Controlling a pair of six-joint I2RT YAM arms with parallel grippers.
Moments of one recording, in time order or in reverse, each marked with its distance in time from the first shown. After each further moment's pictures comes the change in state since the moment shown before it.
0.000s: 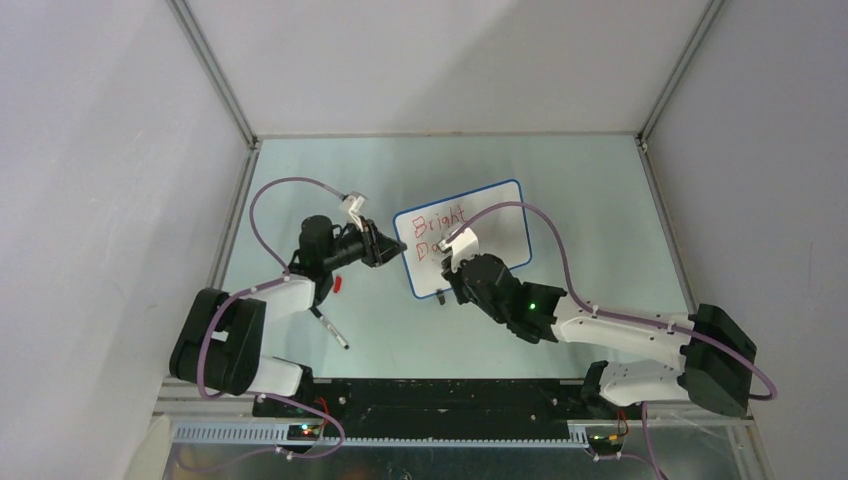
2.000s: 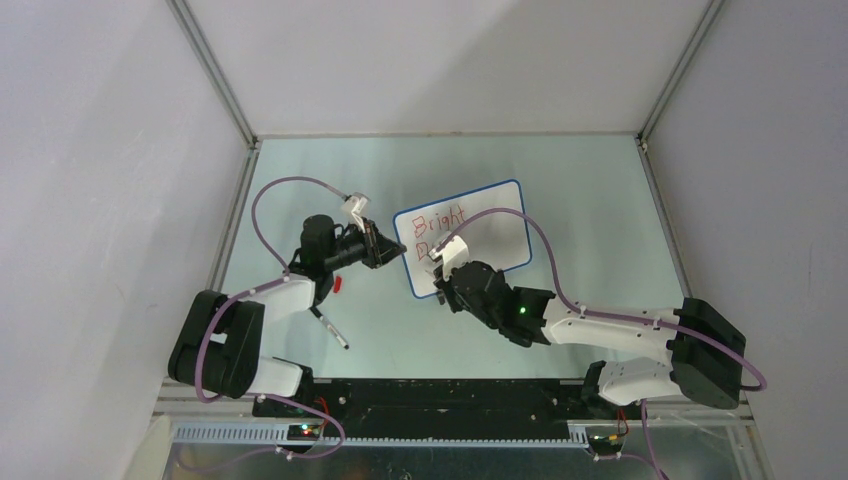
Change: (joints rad) left arm -0.012 -0.013 0.011 -0.064 -0.006 0.027; right arm 0.052 0.064 0.000 0.009 -0.010 0.027
